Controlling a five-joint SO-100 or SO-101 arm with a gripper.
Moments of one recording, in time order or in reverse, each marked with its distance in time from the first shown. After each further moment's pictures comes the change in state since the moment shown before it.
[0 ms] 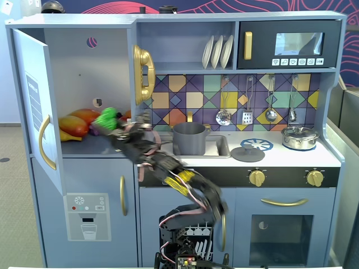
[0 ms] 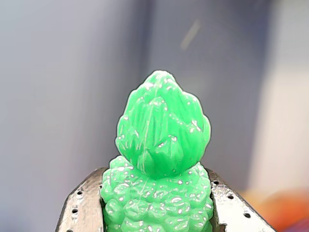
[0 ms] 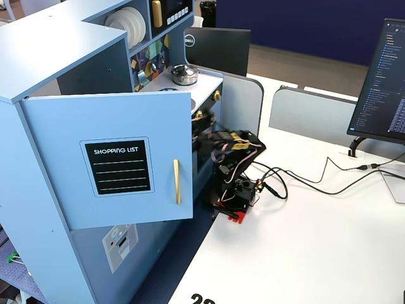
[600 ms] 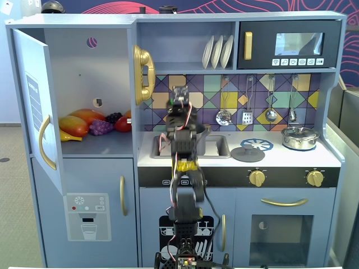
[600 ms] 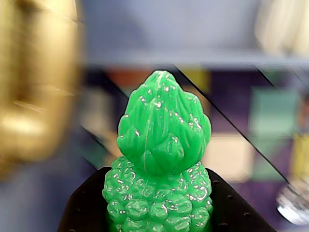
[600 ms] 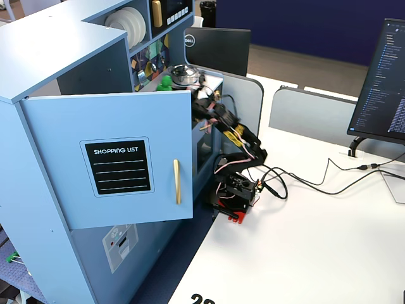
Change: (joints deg) arm 52.6 -18.7 -27.9 31.9 5.6
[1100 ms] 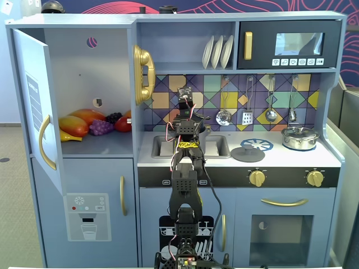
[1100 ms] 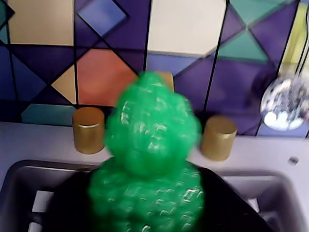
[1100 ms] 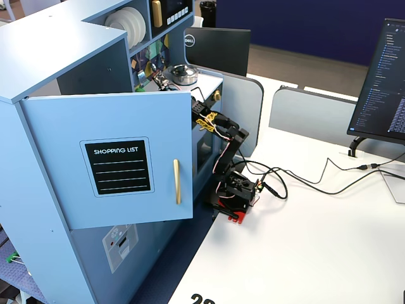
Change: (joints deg) arm 4.3 -27.8 -13.2 3.1 -4.3
